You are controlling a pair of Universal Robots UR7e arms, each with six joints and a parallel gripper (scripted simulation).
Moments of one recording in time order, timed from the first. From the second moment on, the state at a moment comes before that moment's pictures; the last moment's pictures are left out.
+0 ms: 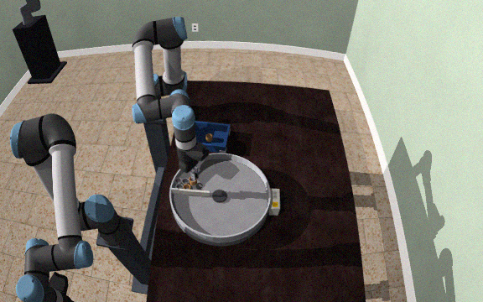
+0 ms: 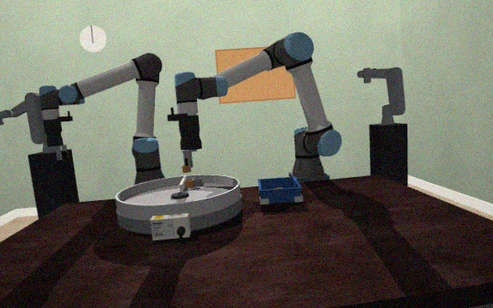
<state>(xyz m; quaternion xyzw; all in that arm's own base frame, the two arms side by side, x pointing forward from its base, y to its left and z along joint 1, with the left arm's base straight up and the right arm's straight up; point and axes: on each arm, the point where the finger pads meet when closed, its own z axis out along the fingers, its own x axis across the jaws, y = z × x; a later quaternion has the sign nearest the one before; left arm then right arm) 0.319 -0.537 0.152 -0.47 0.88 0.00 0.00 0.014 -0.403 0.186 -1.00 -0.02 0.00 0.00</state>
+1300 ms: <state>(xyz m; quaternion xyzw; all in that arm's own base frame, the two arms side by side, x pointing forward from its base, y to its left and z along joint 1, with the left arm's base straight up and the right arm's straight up) 0.319 -0.518 0.152 -0.47 0.88 0.00 0.00 0.014 -0.403 0.186 -1.00 -0.02 0.00 0.00</state>
